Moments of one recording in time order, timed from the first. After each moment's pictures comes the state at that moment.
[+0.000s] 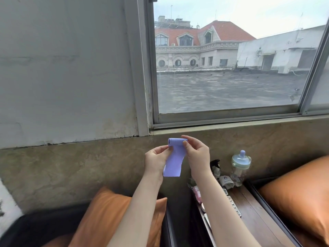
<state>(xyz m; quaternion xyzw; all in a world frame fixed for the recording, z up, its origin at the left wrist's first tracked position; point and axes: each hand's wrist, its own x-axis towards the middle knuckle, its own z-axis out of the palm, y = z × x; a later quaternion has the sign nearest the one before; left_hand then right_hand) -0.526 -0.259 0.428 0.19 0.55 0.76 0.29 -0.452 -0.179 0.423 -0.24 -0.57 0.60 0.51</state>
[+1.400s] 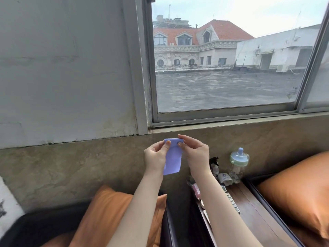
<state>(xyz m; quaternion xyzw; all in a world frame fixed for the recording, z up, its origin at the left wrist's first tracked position) -0.522 -0.255 0.424 0.20 0.56 0.78 0.19 -0.443 -0.192 0.424 -0.20 -0.55 0.64 0.50</state>
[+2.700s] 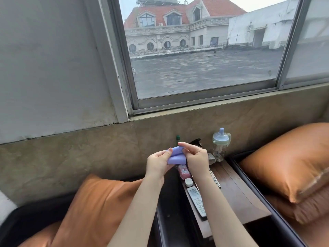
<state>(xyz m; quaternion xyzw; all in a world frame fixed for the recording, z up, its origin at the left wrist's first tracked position) -0.437 -0.226 0.381 0.14 0.58 0.72 0.36 -0.356 -0.156 0.360 -0.30 -0.61 0.56 0.47</state>
